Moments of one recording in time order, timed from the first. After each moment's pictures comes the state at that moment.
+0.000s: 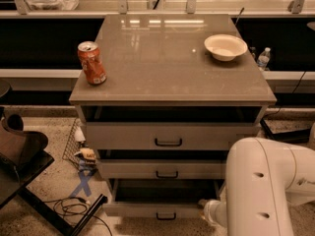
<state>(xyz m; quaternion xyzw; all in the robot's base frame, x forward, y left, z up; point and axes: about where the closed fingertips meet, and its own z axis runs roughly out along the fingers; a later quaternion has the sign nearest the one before) 0.481 -0.218 0.201 -0.63 0.74 -0.03 0.23</state>
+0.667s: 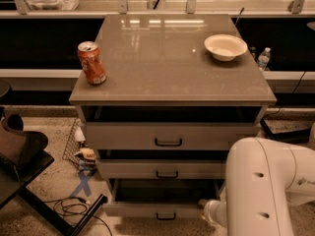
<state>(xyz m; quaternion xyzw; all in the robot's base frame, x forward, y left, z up) 0.480 -0.218 0.201 -0.63 0.74 -0.03 0.23</state>
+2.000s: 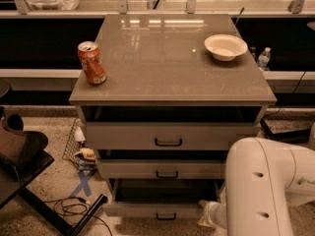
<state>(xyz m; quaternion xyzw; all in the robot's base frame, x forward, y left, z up) 0.480 -0.217 0.200 -0.63 0.74 -0.03 0.23</state>
